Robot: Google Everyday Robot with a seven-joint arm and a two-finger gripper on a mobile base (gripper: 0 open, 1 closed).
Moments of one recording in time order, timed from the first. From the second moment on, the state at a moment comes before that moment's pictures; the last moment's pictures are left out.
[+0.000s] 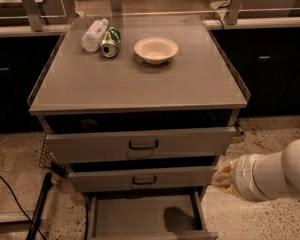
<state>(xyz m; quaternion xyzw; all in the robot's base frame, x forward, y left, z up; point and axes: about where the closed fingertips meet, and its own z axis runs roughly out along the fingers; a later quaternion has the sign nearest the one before) 0.399 -0.201 0.705 -0.62 0.74 0.00 0.27</state>
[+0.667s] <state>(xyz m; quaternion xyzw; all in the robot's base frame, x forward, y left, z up) 0.372 -0.216 0.613 -0.63 0.74 0.01 0.24</state>
